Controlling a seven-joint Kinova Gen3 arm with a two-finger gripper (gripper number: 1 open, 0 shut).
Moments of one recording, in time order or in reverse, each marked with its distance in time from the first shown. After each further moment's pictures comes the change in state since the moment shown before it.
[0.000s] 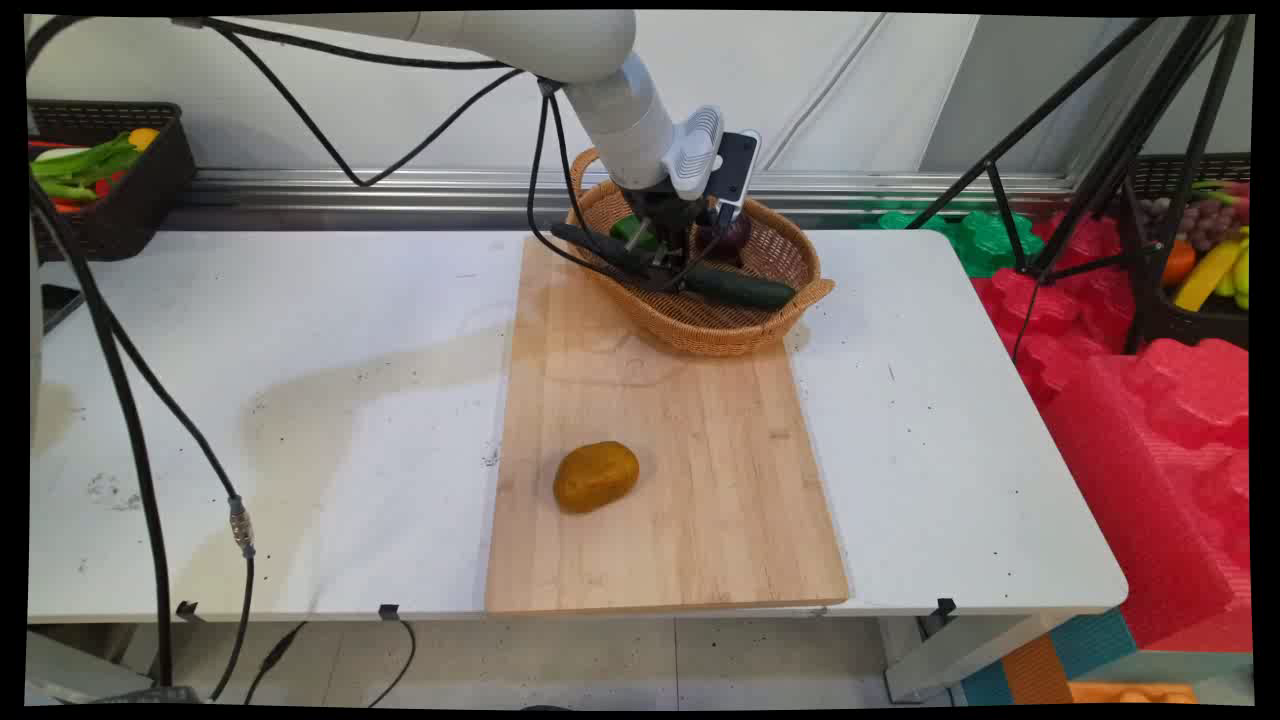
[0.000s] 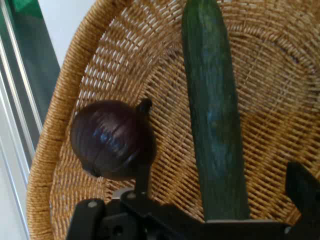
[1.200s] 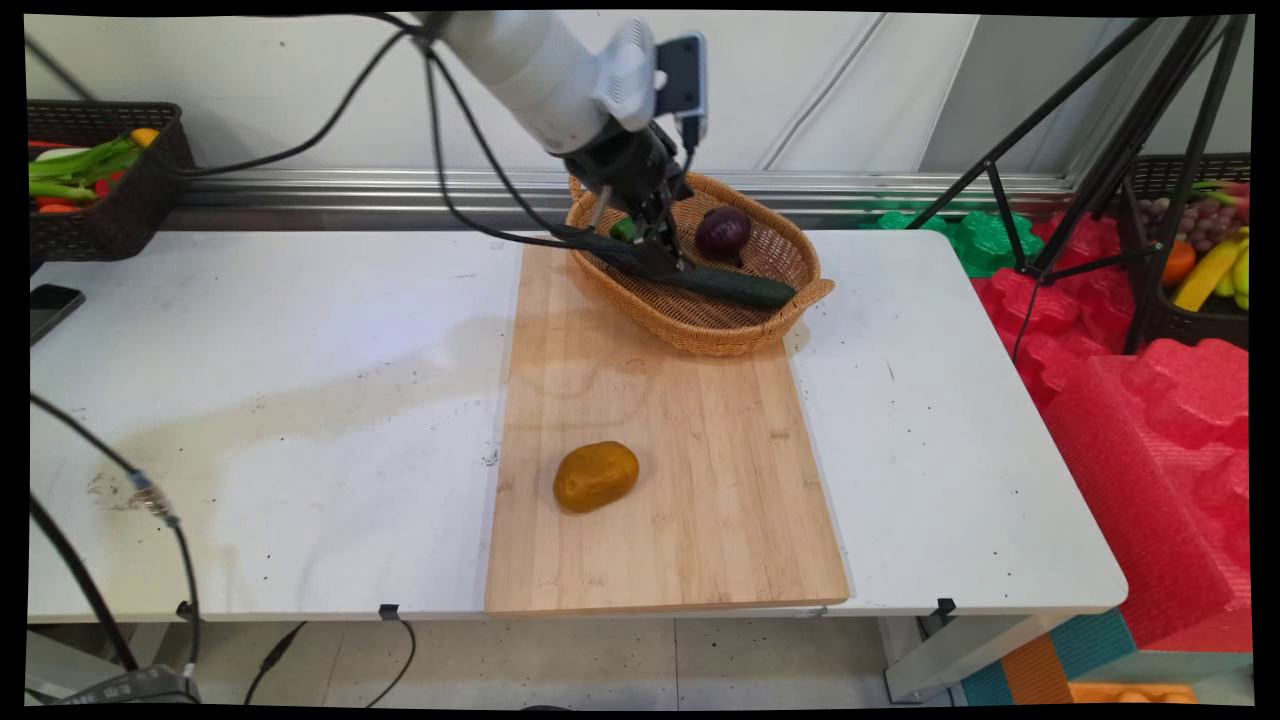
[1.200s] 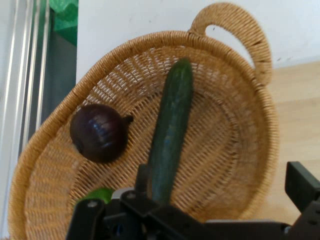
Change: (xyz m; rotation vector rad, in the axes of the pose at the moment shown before) arm -0.019 0.045 -0.114 0.021 0.188 -0.324
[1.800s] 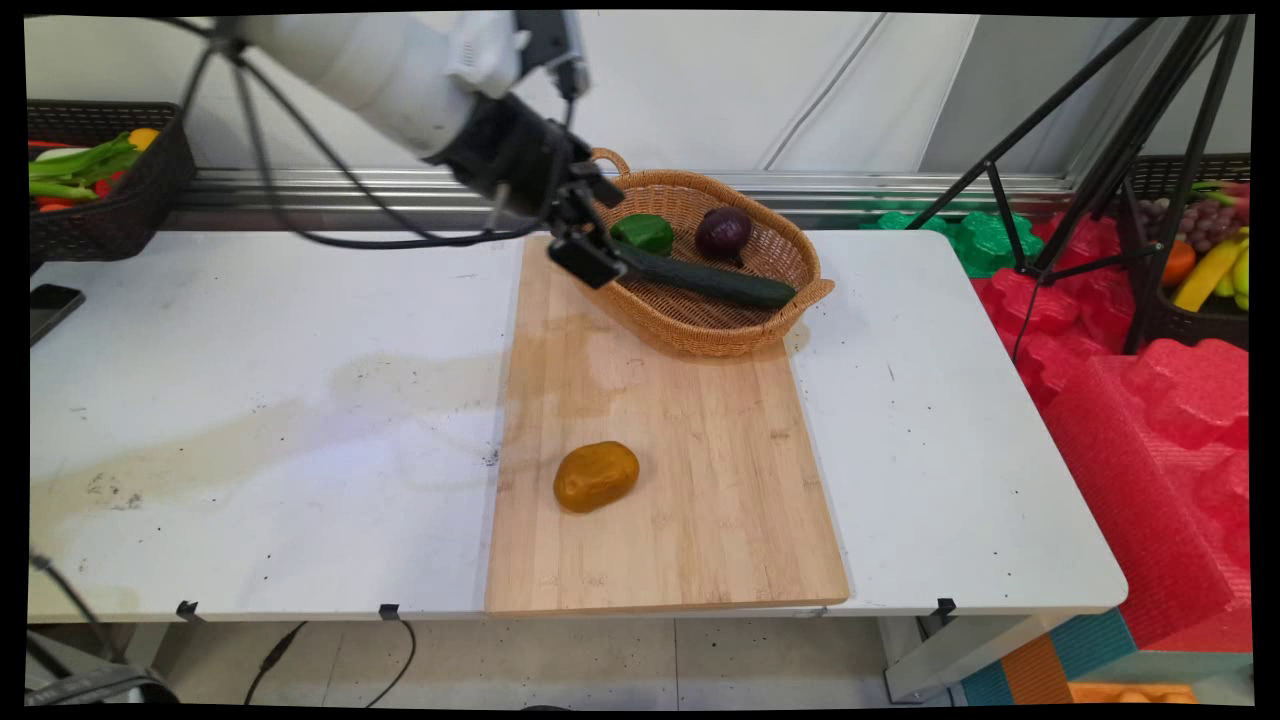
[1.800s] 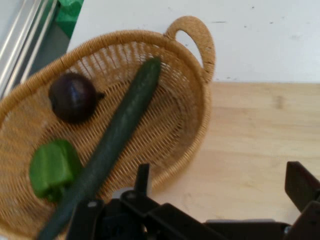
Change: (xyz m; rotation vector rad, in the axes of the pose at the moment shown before) arm -0.051 0.050 -0.091 -0.016 0.113 -0.253
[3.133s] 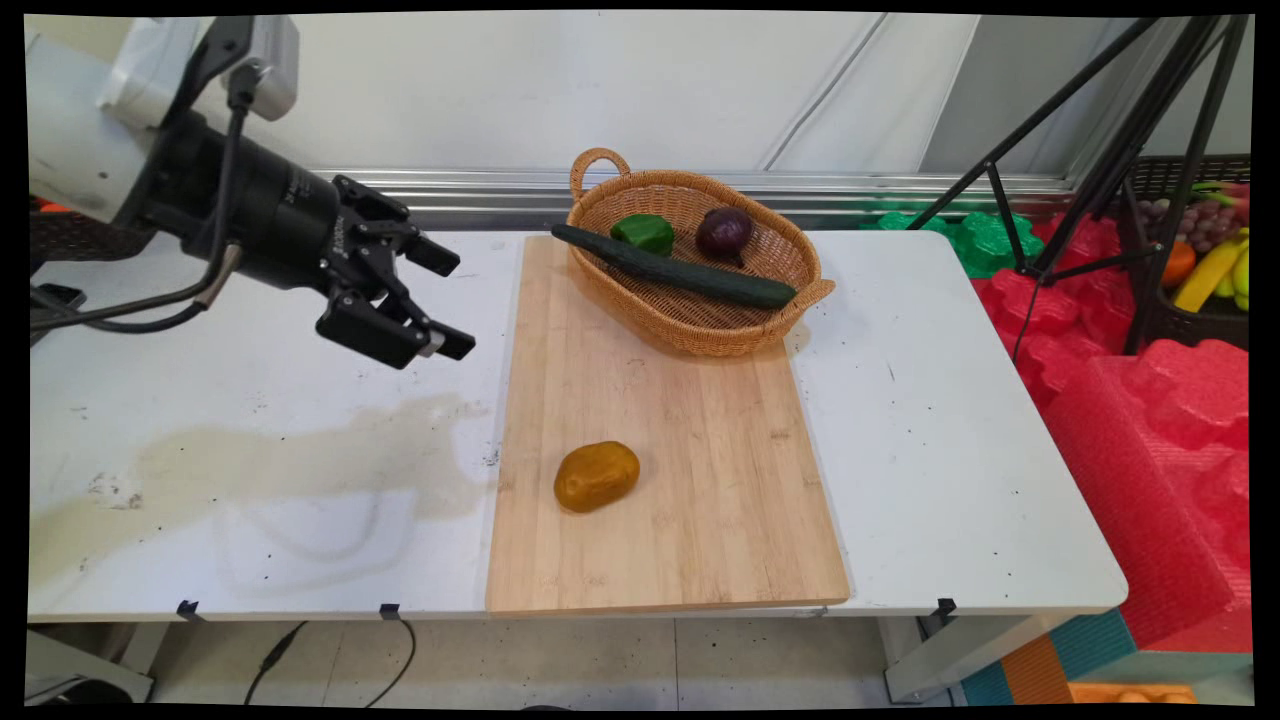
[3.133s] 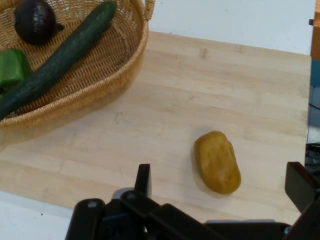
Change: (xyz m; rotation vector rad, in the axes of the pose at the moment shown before) arm -0.089 0.067 -0.128 -0.058 0.016 -0.180
